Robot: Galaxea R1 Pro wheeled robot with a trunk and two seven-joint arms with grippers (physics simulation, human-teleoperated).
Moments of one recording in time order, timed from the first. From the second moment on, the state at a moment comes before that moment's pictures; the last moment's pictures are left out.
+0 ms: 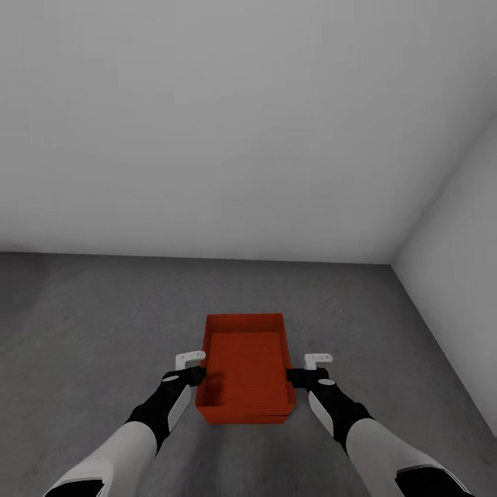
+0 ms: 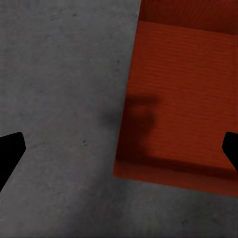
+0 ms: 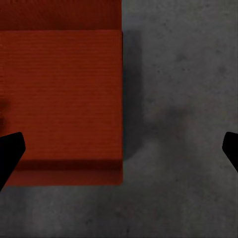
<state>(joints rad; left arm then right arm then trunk) -0.71 -0.14 0.11 -0.41 0.02 0.17 0.22 -0.74 0.09 0.11 -0.31 -0.07 0.08 -0.10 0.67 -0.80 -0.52</state>
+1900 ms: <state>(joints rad) -0.71 -0.14 0.11 -0.41 0.02 0.17 0.22 -0.74 0.09 0.11 -0.31 -0.07 0.08 -0.10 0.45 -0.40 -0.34</state>
